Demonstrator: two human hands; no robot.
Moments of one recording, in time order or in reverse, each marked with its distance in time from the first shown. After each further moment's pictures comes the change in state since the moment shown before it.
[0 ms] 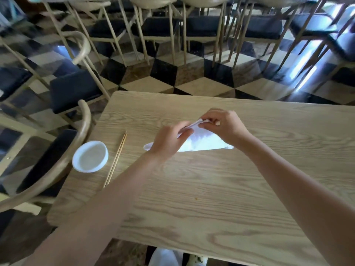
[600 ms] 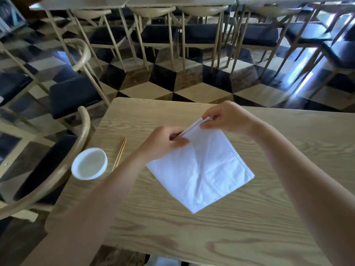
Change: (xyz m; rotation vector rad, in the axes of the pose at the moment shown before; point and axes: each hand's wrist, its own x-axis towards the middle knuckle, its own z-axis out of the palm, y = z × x) left_hand 0.009 0.008 -0.040 -0.207 -0.331 -0.112; right_hand 0.028 -0.021 -0.041 -0.035 -0.239 0.115
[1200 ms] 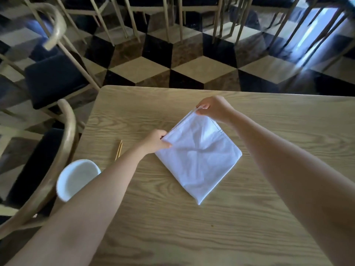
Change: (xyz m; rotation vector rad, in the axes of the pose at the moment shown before) left_hand 0.096 -0.174 -0.012 0.078 -0.162 -0.434; right_hand 0.154 0.100 0.084 0.041 0.004 0.263
